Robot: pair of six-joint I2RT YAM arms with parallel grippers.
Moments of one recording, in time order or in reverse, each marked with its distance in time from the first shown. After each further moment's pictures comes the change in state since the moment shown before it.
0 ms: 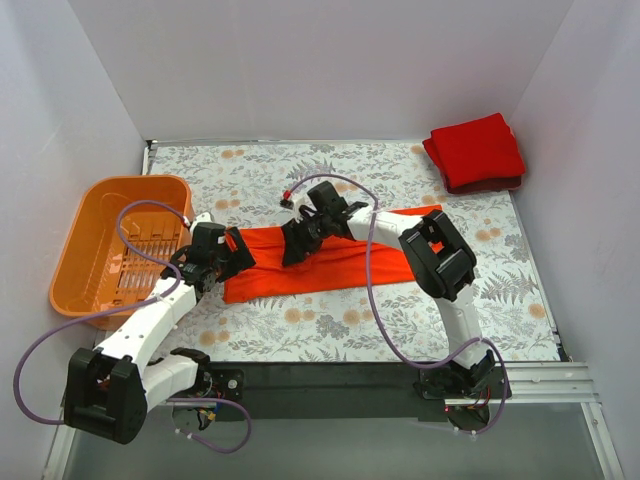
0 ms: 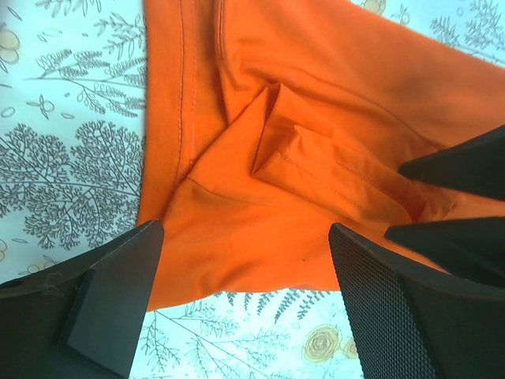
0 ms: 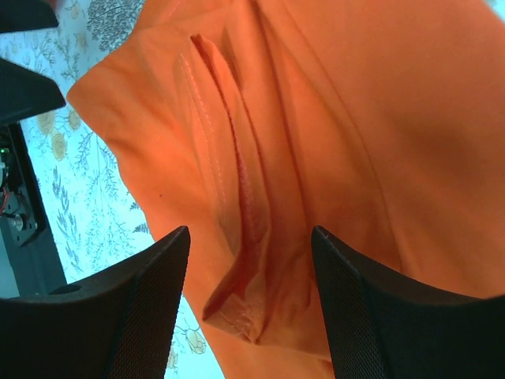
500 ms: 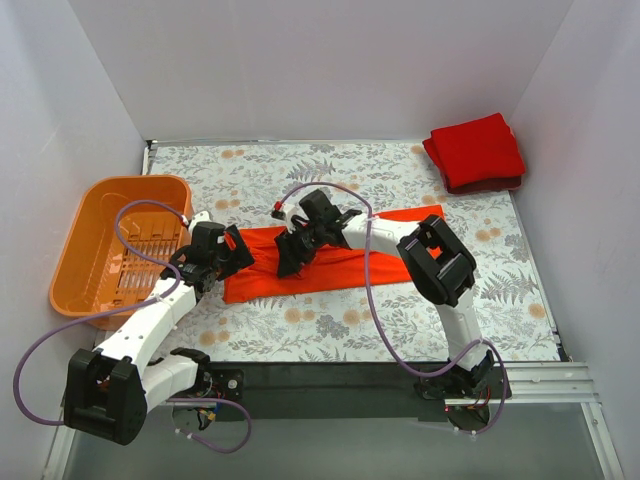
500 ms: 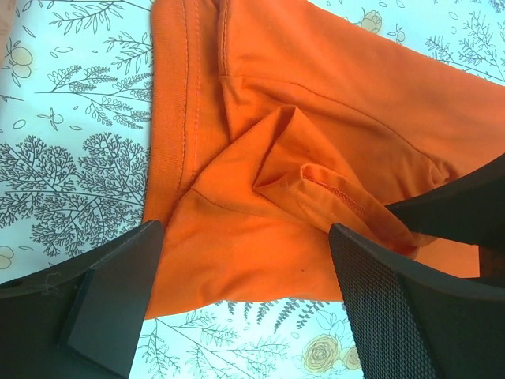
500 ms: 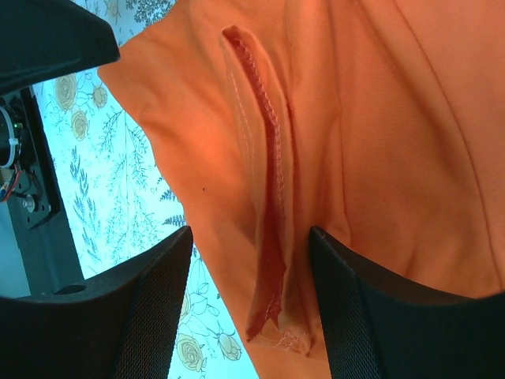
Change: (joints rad) left arm 0.000 -0.006 0.000 0.024 -0.033 0.002; right arm 0.063 -0.023 -0.040 0.010 -0.006 -0.005
